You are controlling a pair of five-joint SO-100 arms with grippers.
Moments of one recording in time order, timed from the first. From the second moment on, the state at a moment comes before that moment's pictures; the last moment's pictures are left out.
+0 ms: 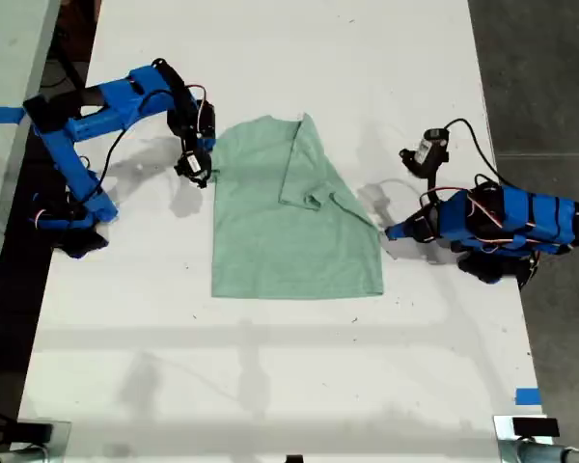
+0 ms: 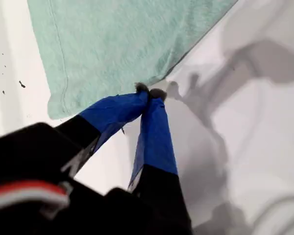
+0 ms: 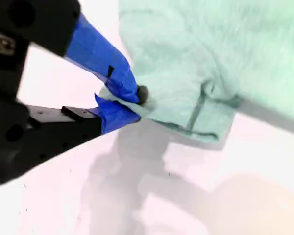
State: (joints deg) arm 0 -47.2 89.9 96.2 72.9 35.2; arm 1 10.5 199.8 174.8 75.7 -43.3
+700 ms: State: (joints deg) arm 0 -18.7 66.7 59.2 72.9 37.1; arm 1 10.5 199.8 174.8 75.7 -43.3
